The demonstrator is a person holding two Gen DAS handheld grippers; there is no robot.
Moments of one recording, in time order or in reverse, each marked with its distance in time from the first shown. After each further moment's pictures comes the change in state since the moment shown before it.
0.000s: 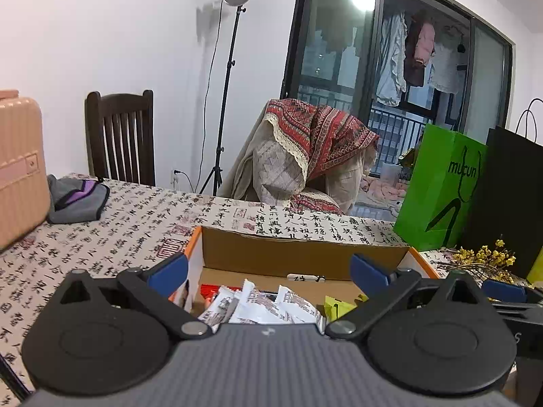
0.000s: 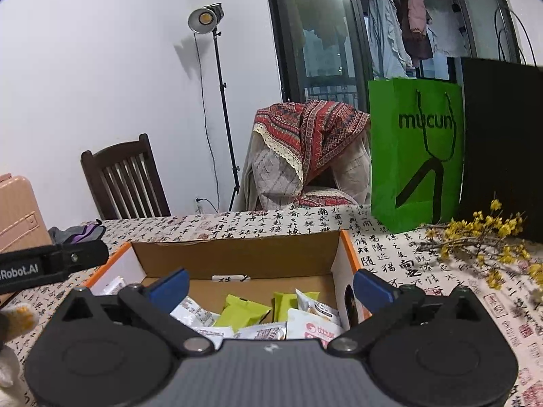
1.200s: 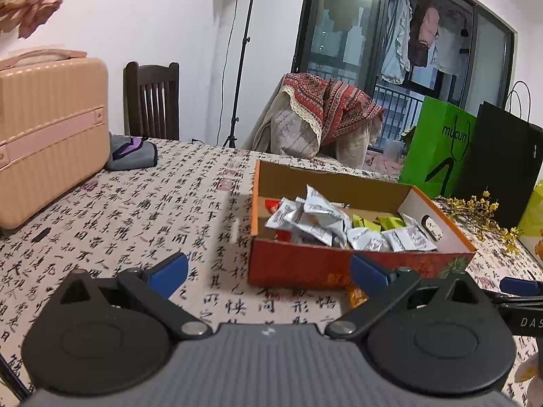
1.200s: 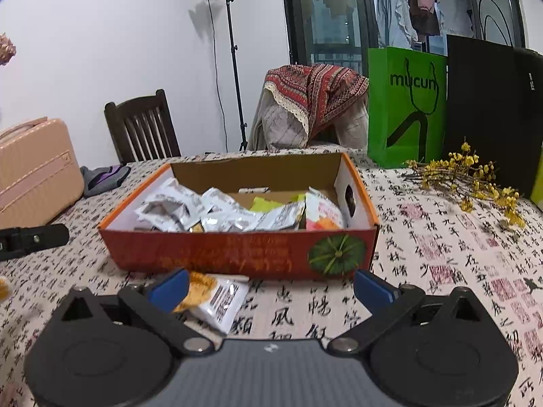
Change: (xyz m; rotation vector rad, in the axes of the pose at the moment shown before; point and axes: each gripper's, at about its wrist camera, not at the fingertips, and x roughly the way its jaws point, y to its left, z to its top) left arm -0.112 0.074 -0.060 -0.007 0.098 0.004; right arm -0.103 0.030 -0.078 -0.023 0.146 0.003
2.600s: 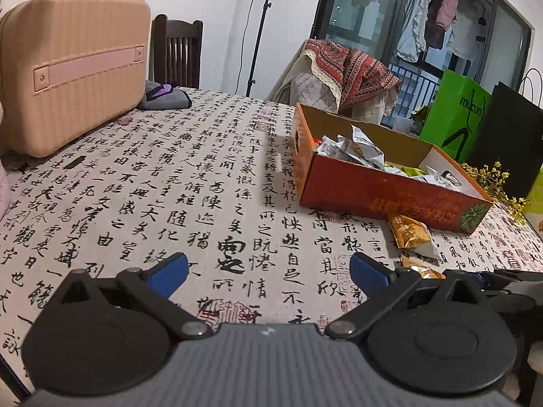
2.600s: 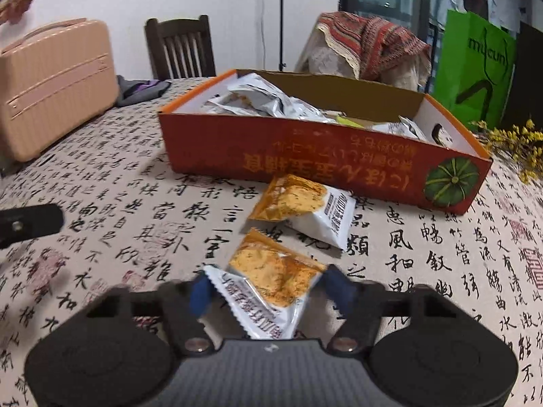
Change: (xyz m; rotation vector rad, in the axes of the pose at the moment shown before) left arm -0.020 0.056 -0.055 -0.055 0.119 0.008; right arm 0.042 0.093 -0.051 -0.154 0.198 0.039
